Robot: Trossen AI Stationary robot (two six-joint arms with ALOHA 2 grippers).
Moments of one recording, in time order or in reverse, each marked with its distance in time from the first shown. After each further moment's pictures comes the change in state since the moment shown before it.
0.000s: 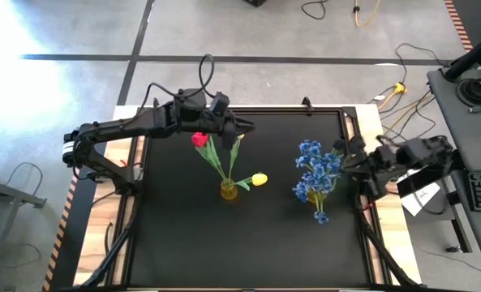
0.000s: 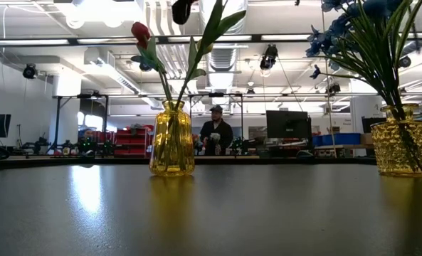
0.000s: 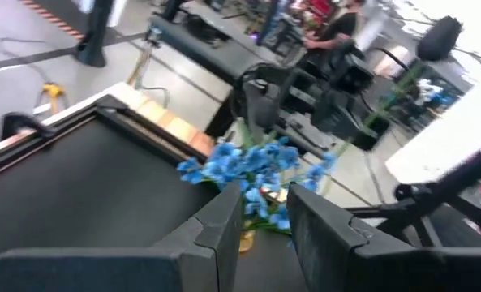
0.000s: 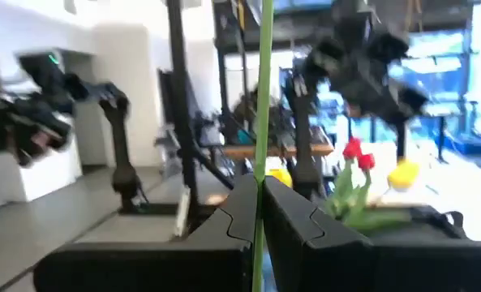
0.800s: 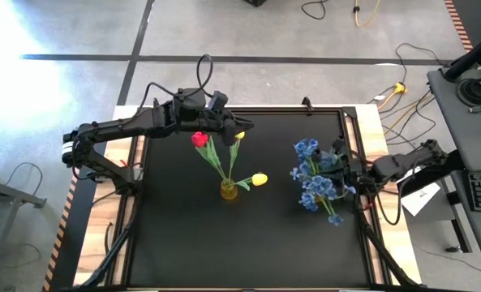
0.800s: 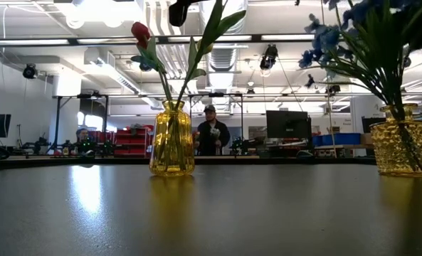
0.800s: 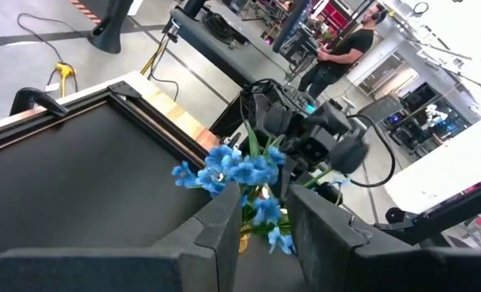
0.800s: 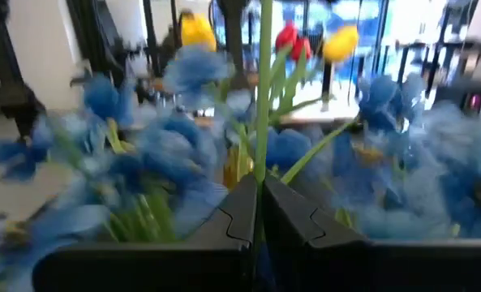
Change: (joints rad) left arm 0.004 -0.007 0.000 -0.026 -0.038 -0.112; right arm 0.000 -0.071 -0.324 0.053 0.234 0.000
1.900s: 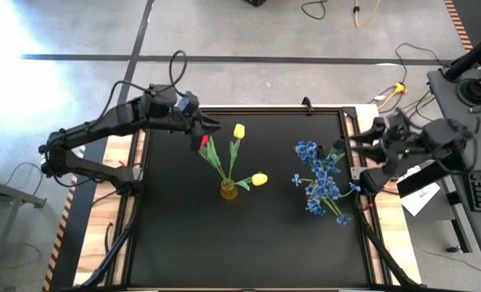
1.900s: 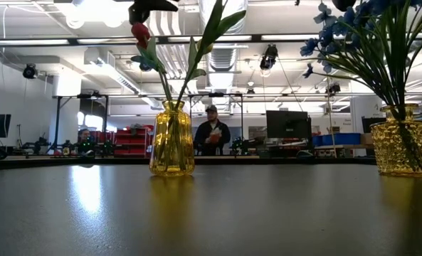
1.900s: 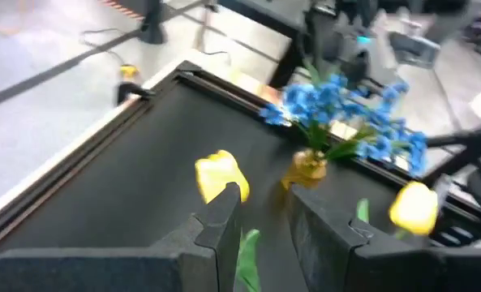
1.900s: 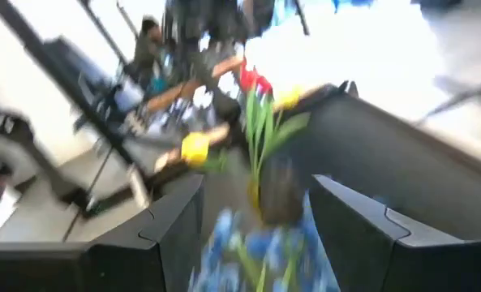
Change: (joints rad) left arm 0.096 -0.249 -0.083 -0.357 0.017 0.342; right arm 0.000 0.302 0.827 -0.741 0.032 0.522
